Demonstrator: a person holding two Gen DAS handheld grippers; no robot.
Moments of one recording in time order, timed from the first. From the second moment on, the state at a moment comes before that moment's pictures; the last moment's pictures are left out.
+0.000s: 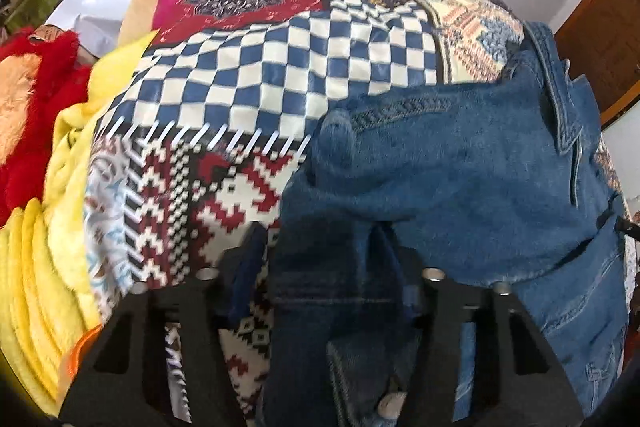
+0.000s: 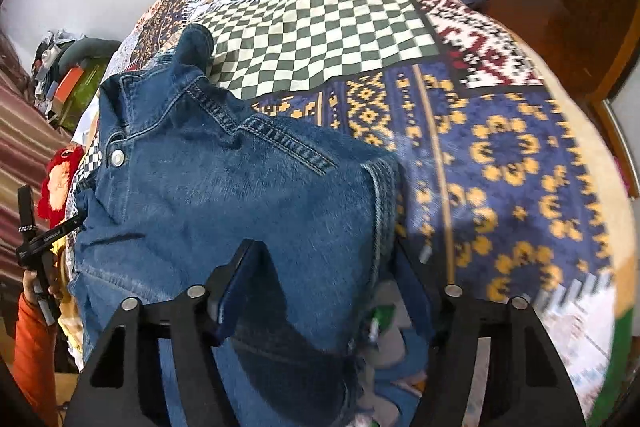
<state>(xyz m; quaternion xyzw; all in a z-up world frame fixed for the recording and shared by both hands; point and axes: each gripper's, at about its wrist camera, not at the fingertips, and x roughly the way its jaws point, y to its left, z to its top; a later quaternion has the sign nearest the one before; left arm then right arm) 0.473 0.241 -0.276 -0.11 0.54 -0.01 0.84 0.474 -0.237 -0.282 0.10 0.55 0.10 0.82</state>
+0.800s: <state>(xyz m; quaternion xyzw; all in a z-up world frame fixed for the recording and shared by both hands) 0.451 0.271 -0.219 -0.10 0.46 0.08 0.88 0.603 -0.123 -0.222 -0.08 0.47 0.11 0.87</state>
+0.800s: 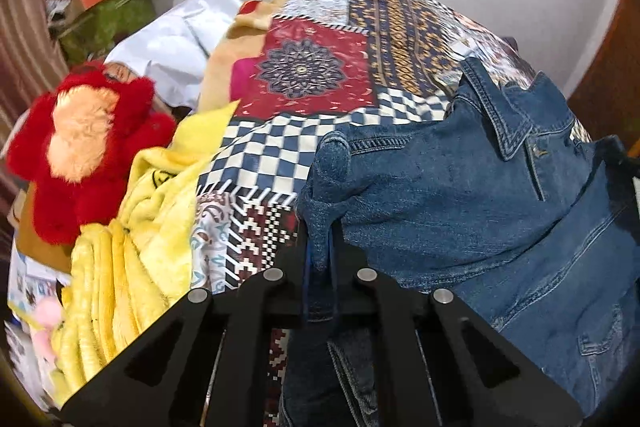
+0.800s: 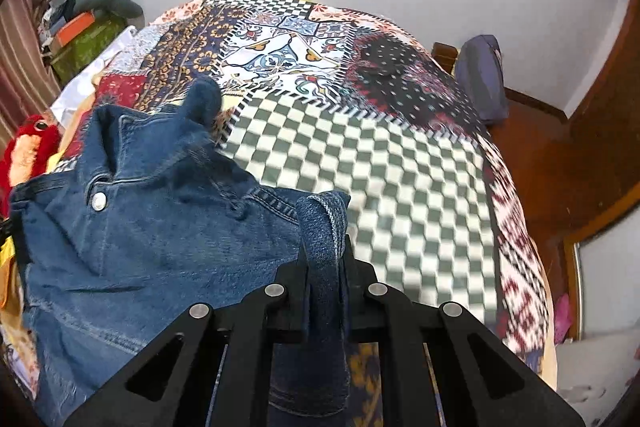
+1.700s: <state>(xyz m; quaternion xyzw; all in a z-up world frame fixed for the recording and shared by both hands) 0.471 0.275 -0.258 -0.09 0.51 0.14 0.84 0.583 -0.177 -0.221 -0.10 0.47 0.05 0.88</state>
